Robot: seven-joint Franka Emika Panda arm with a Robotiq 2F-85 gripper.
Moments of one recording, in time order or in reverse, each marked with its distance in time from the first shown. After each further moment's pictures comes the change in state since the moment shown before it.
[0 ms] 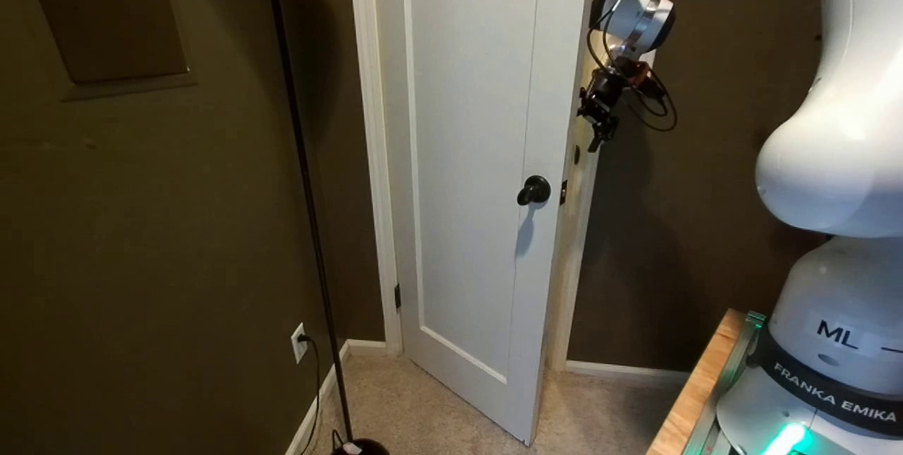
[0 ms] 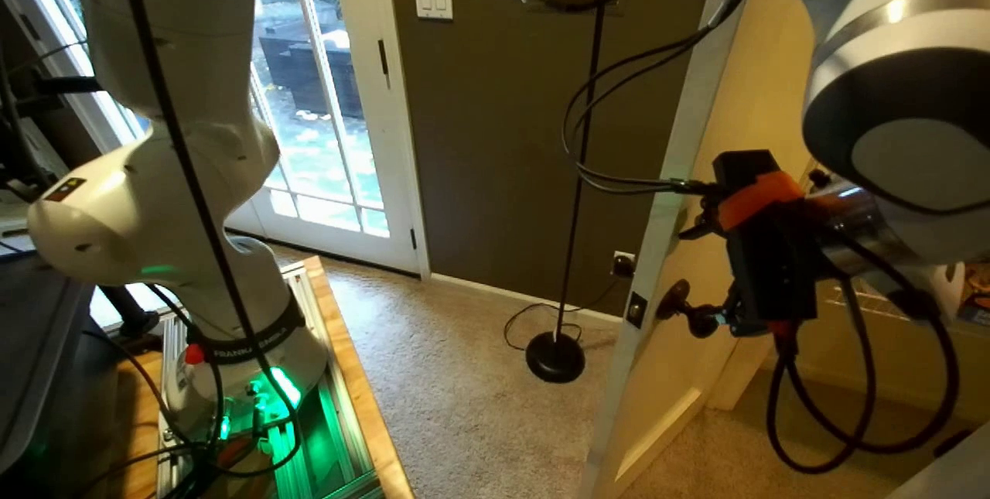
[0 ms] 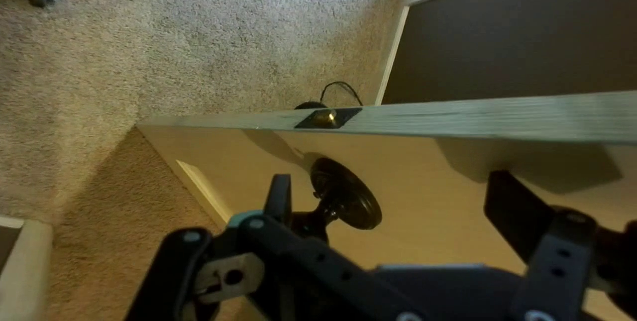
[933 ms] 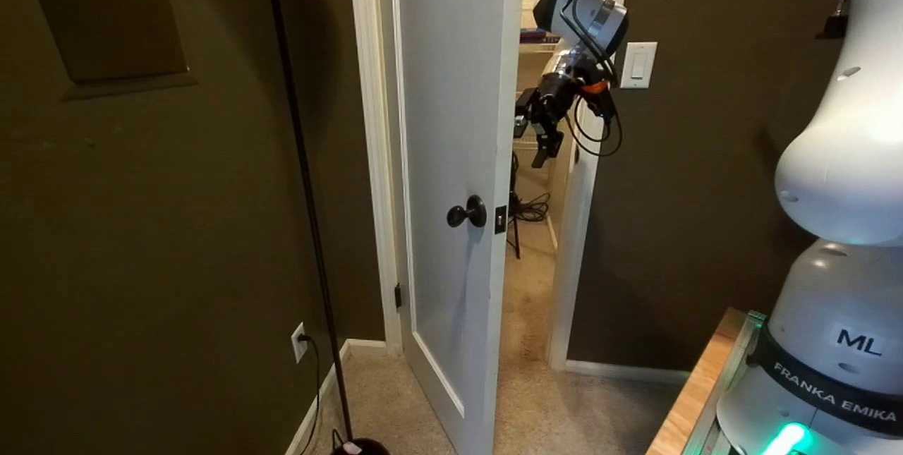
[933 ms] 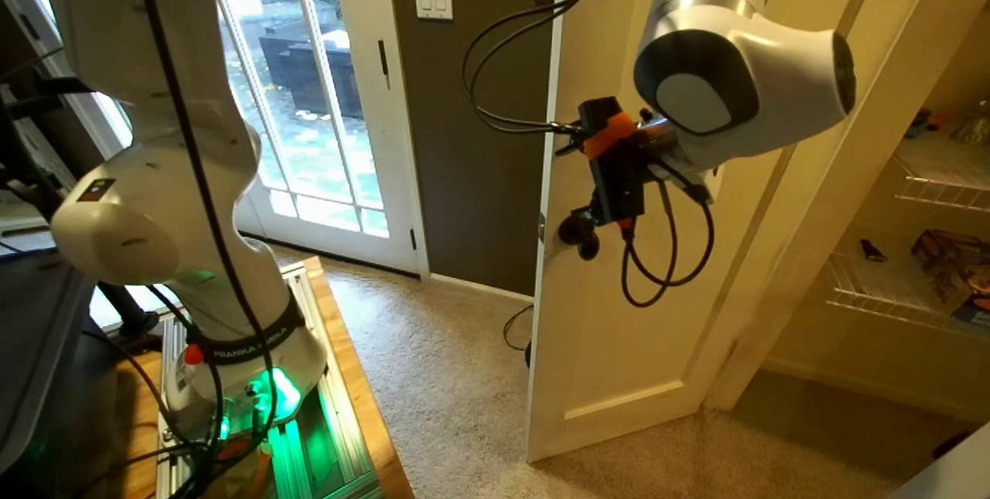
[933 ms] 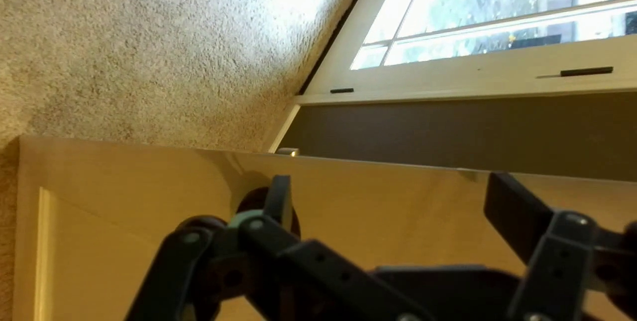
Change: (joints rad) arm 0.265 -0.212 0.004 -0.352 0.147 -0.034 -0.168
